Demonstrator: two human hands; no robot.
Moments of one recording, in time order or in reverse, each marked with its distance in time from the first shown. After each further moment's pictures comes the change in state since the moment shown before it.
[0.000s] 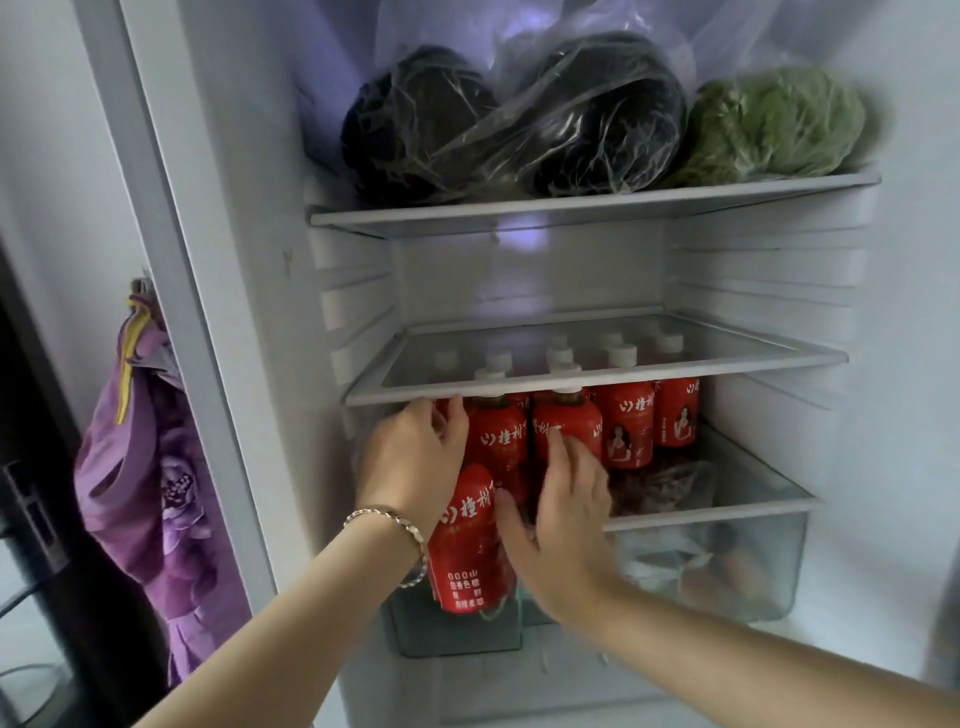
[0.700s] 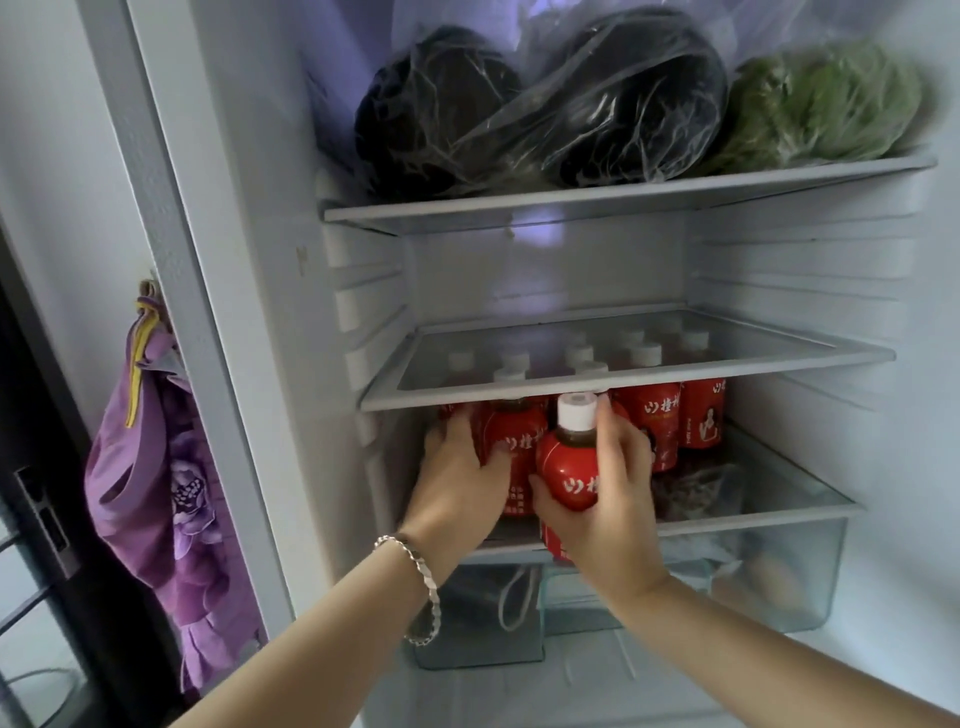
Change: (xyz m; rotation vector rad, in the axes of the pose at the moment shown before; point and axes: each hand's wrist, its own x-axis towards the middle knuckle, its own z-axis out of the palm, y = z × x) left_hand -0.001 -0.010 0.025 -0.248 -0.273 -0.034; right_hand 0.029 0.038 0.016 0.106 0.443 -0.276
